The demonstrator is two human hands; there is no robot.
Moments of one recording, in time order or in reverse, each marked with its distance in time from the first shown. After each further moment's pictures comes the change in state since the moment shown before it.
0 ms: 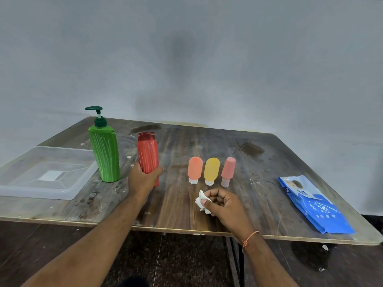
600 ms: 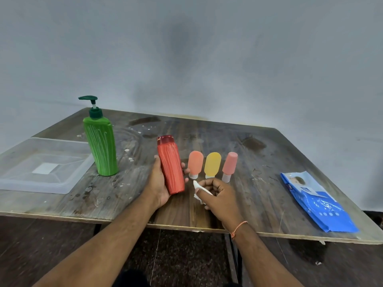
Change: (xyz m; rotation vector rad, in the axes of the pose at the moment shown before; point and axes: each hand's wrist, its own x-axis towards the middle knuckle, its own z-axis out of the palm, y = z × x) left_hand -0.036 0.019 0.040 -0.784 -0.423 -0.512; right_hand 0.022 0.010 0.018 -0.131 0.134 -0.055
